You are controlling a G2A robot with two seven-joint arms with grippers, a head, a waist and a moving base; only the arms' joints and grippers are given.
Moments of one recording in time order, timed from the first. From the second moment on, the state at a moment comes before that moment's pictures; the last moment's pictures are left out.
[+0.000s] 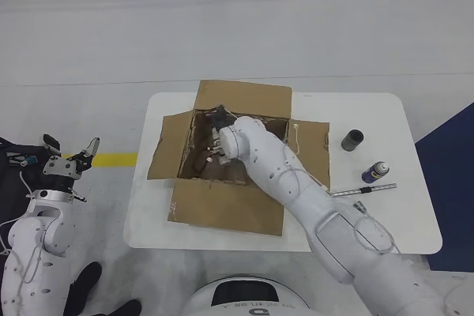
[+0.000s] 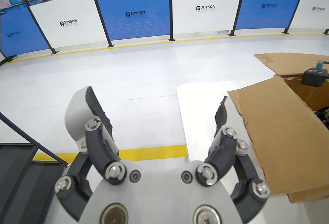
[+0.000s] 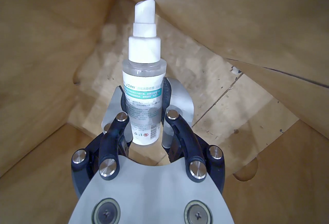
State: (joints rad) left arm 1.68 -1.19 -1.91 -1.62 1.19 -0.34 0.17; right arm -0.69 -1.71 0.79 -0.85 -1.01 0.26 0.99
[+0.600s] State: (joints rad) left arm 1.68 -1.19 -1.91 -1.62 1.19 -0.34 0.17; right arm -1.51 -1.54 1.10 -2.02 -1.40 0.37 0.53
